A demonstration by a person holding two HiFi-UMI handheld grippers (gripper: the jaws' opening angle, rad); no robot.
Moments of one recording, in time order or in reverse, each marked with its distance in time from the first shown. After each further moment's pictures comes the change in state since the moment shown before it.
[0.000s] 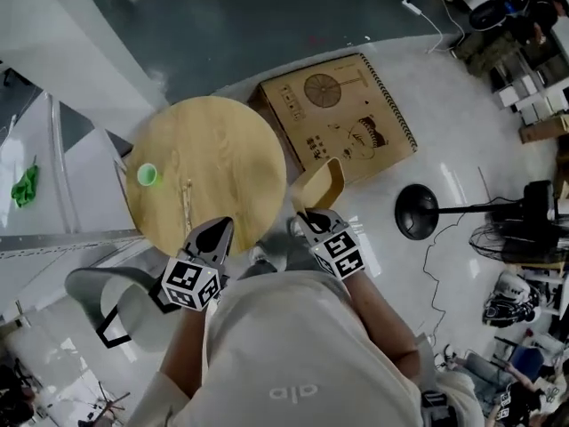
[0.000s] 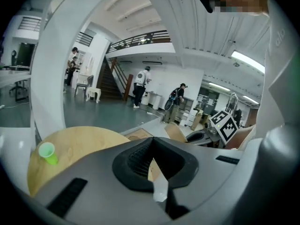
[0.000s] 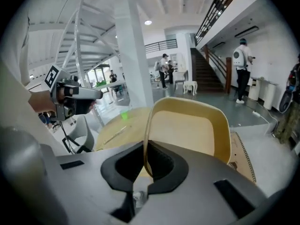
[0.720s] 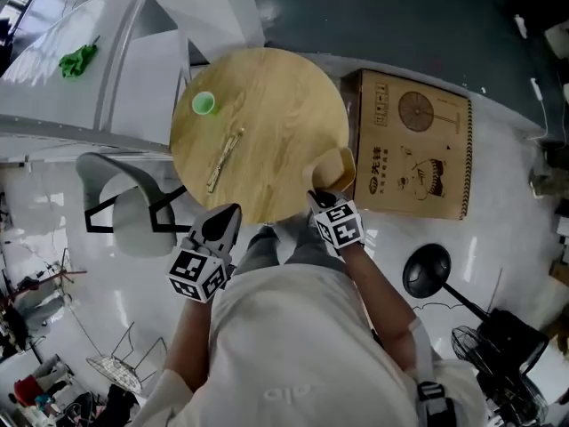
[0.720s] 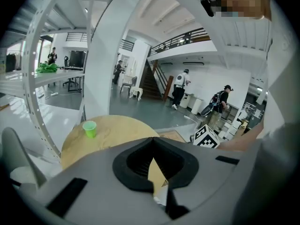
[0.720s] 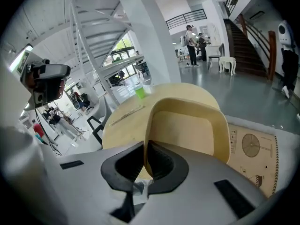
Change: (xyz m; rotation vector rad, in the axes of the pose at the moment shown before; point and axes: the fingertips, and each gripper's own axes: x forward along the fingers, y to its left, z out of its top) left arm -0.025 0.037 -0.024 -0.255 -0.002 0.510; right arm 0.161 -0.014 -0.030 -0.134 0.272 0.403
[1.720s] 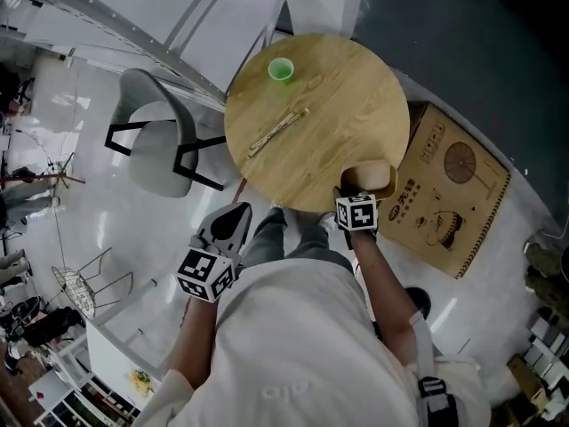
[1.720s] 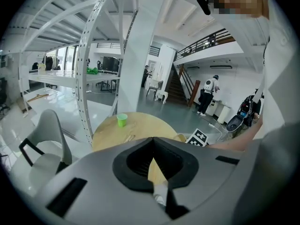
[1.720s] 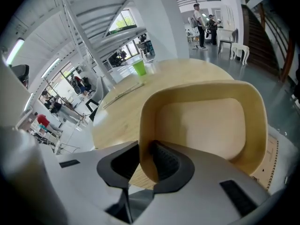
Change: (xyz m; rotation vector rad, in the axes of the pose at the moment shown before) left arm -0.084 0.023 -0.047 -0.161 -0.048 0.323; right arm 0.082 0.001 -0.026 -0.045 0.242 0.033
